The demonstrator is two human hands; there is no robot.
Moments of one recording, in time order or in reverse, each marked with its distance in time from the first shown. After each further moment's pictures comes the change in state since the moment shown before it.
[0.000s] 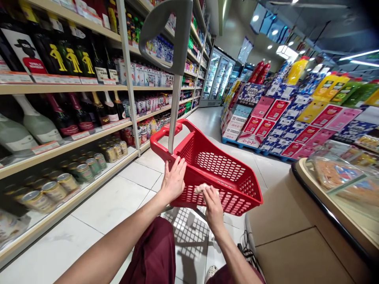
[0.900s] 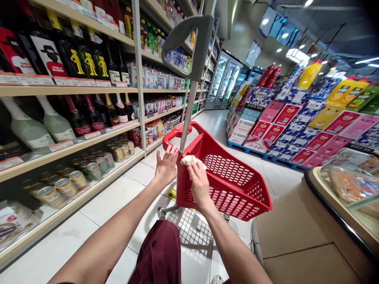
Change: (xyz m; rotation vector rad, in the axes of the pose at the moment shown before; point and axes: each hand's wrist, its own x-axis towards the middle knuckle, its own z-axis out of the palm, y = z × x) left_hand 0.013 -0.071 -0.017 0.092 0.130 -0.157; right_hand 0.116 -0.068 0.047 0.059 0.088 -0.179
